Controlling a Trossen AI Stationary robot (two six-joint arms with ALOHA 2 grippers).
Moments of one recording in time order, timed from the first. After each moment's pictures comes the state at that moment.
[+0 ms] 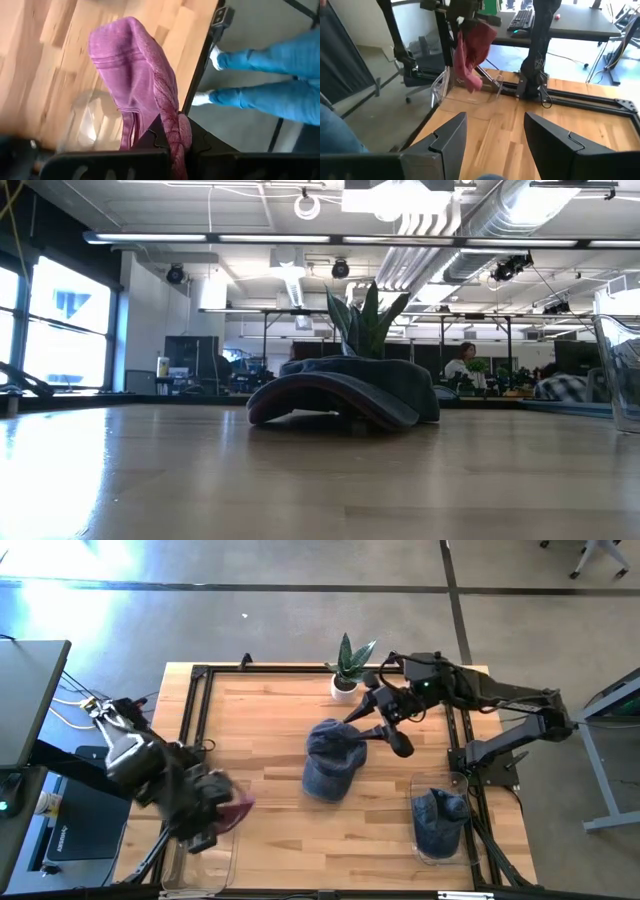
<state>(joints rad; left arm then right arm) -0.79 1.49 1.91 -1.57 -0.11 -1.16 -0.09 1.32 1.52 -0.50 -0.42 -0.08</state>
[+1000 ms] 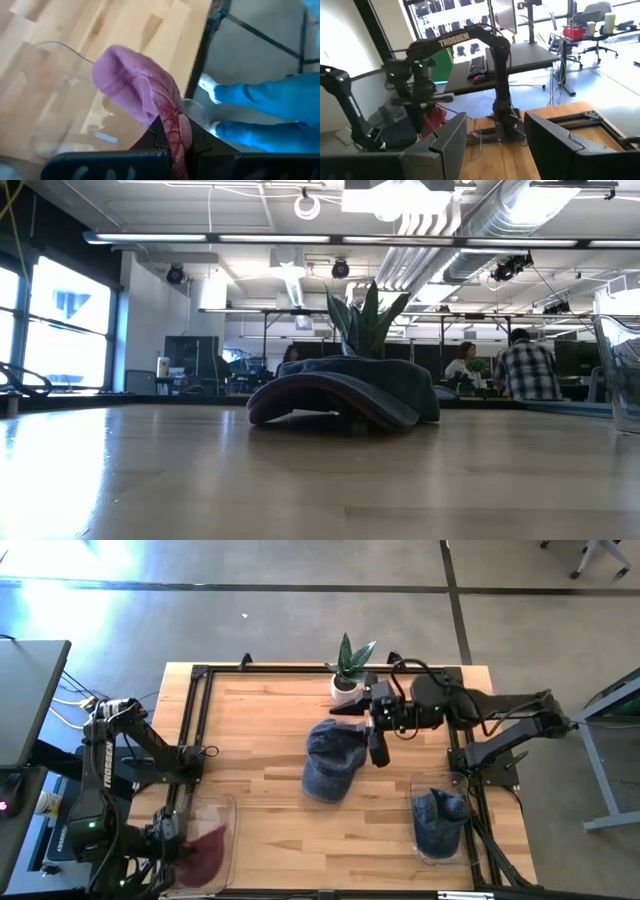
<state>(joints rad) -1.41 1.42 1.43 -1.29 -0.58 -1.74 0.11 1.37 1.52 -0.21 0.07 0.23</state>
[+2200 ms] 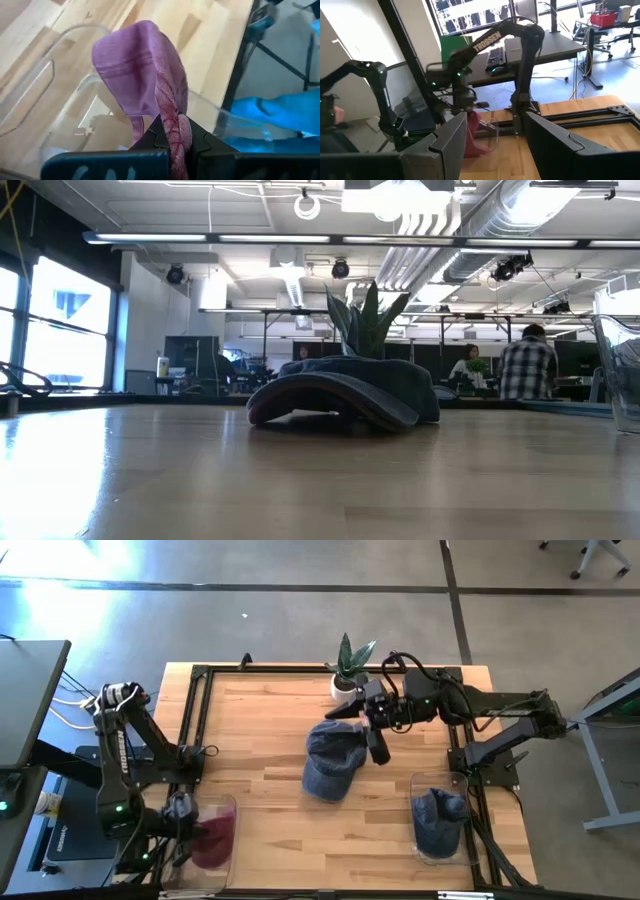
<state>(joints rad) -1.38 1.24 1.00 -1.04 -0.62 -1.83 0.05 1.39 1.52 -0.21 -0.12 0.26</state>
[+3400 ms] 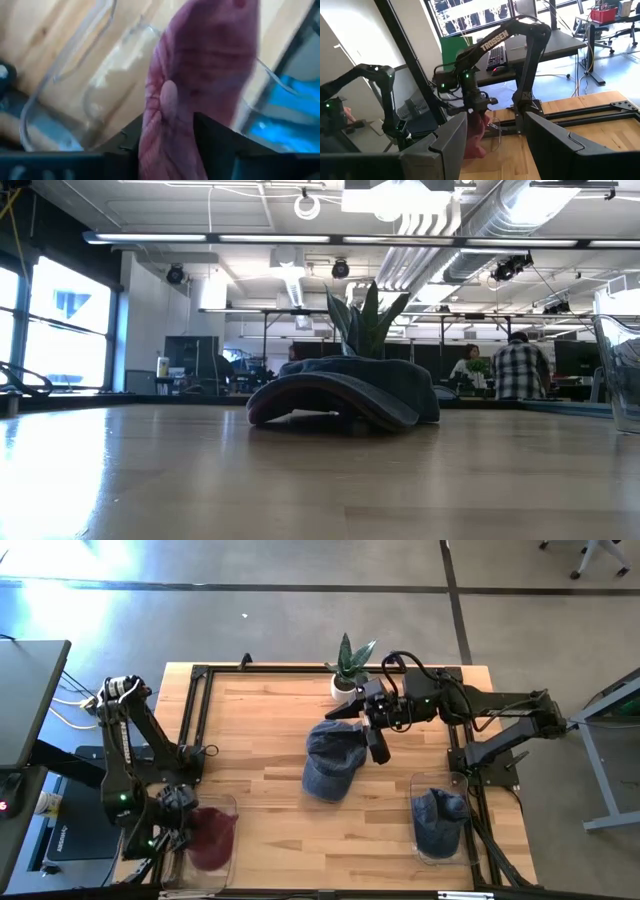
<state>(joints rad) -1.35 1.15 0.93 -1.12 -0.35 -1.95 0.05 1.39 1.52 -0.21 -0.12 0.29</state>
